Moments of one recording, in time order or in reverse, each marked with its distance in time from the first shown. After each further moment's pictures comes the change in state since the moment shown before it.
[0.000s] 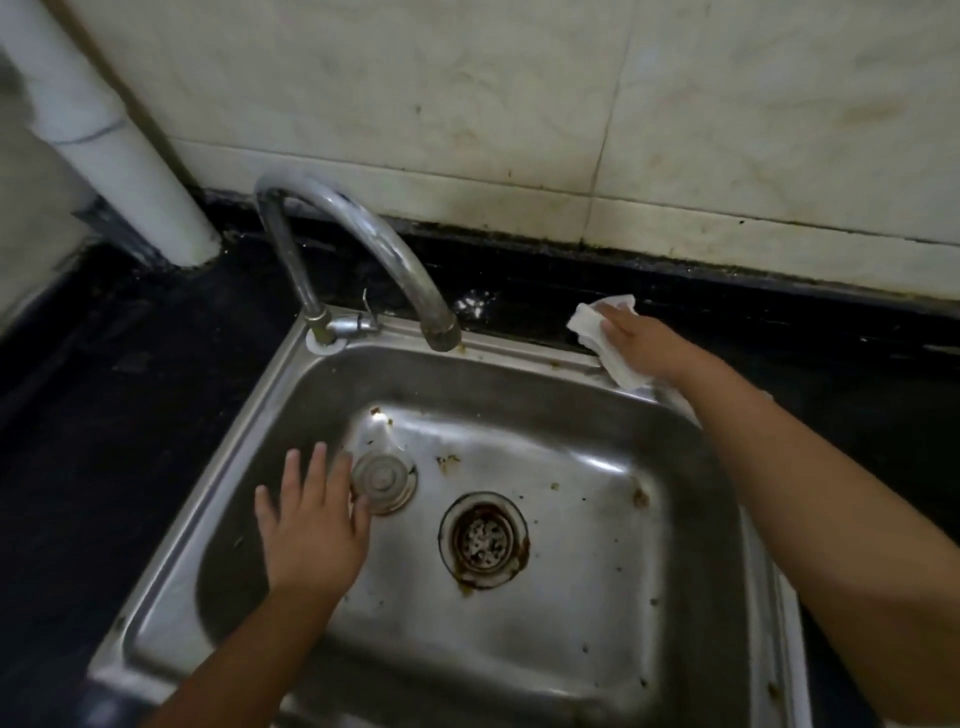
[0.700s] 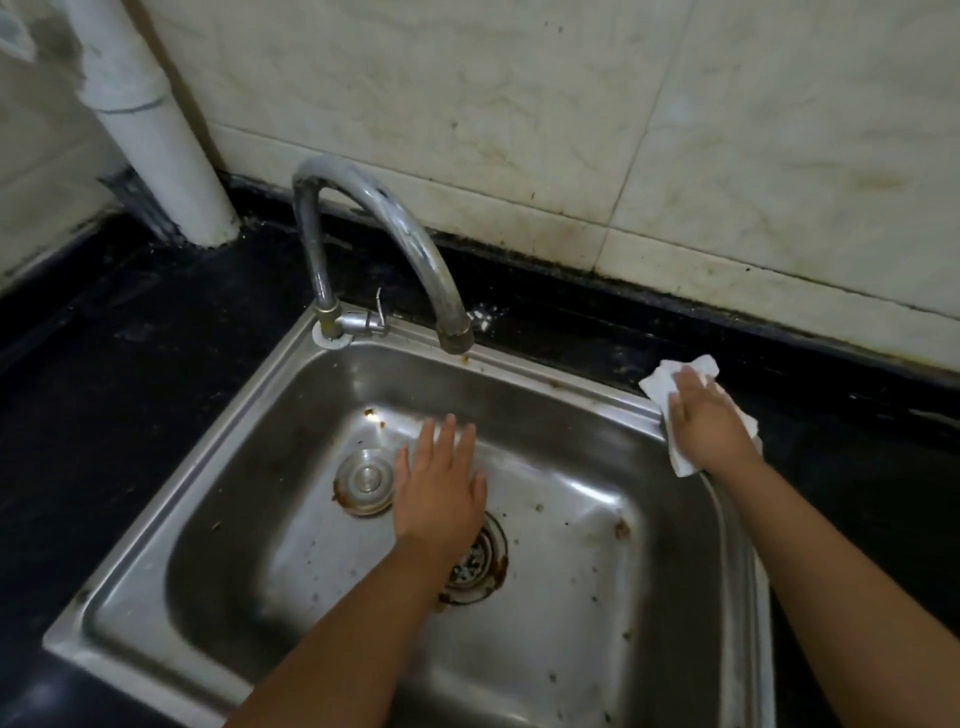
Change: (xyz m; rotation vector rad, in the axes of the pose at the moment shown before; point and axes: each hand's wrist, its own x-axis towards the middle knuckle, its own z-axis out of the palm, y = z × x) left_hand 0.015 0.096 0.016 -0.042 -0.059 0.180; right_hand -0.035 0.055 0.015 -0.279 0.205 0.131
